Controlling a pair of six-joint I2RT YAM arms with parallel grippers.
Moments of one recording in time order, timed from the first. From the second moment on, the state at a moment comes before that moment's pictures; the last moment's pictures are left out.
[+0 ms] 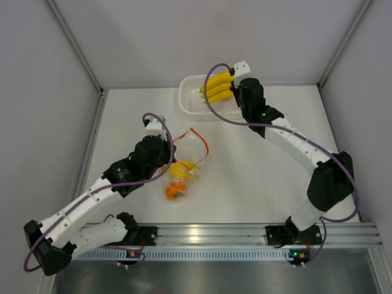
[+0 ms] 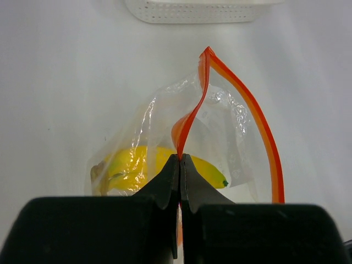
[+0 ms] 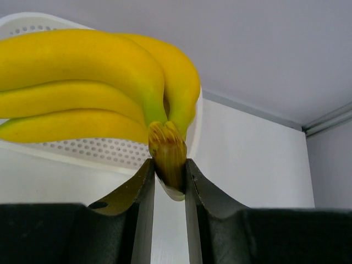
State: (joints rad) left arm -0.78 0.94 0.91 -0.44 -0.41 -0.50; right arm 0.55 1.58 1.39 -0.05 0.49 -0.22
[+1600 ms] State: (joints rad) left arm -0.78 0.91 0.98 -0.48 -0.28 -0.50; right arm 0.43 1.70 1.58 0.09 -0.04 0.12
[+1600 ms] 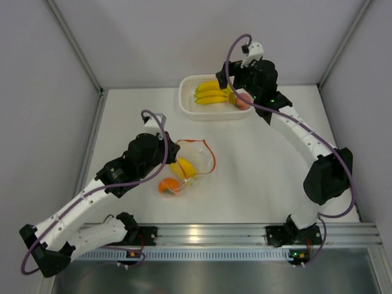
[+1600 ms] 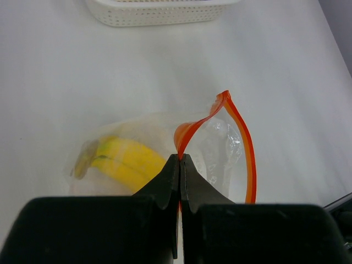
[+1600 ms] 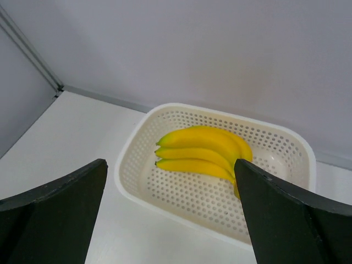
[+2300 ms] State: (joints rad) left arm -0.78 0.87 1.02 -0.49 -0.24 -0.50; right arm 0.72 1.06 1.00 -0.11 0.03 0.17
